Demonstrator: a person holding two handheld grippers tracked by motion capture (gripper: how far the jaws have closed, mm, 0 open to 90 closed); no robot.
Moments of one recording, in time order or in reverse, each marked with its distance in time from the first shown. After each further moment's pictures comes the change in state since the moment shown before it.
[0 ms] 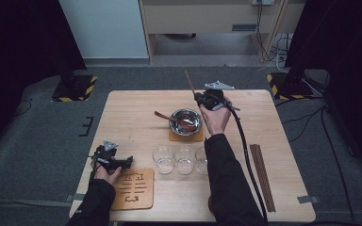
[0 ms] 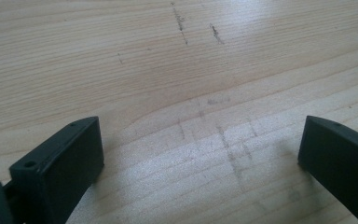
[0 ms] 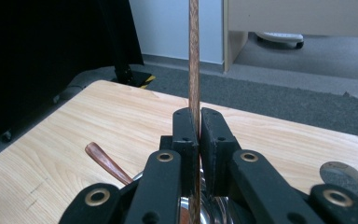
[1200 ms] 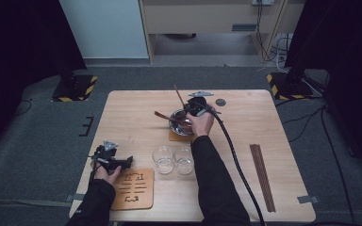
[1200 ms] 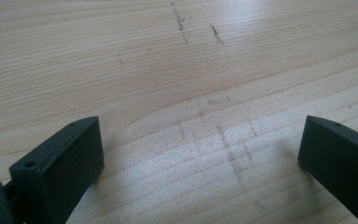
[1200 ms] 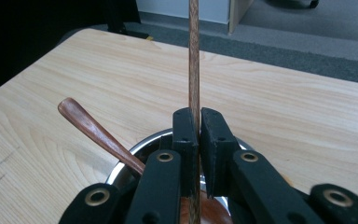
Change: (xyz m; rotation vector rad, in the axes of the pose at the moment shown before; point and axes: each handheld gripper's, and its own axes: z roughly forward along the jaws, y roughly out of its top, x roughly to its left) left arm 0.000 0.000 0.000 0.000 0.000 0.000; right arm 0.017 -0.039 0.063 0.156 -0.012 -0.026
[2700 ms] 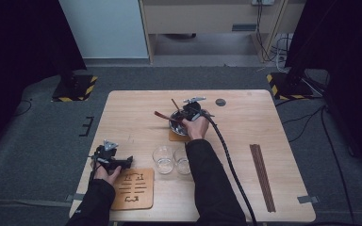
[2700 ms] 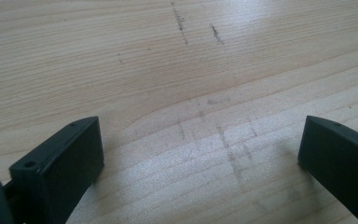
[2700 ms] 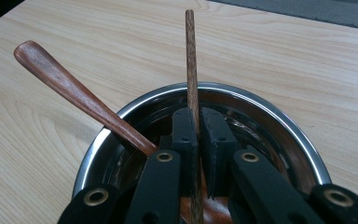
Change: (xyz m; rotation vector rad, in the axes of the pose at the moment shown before) left arm 0.000 0.000 0.000 0.000 0.000 0.000; right arm 0.005 -0.021 0.029 0.139 -0.021 -0.008
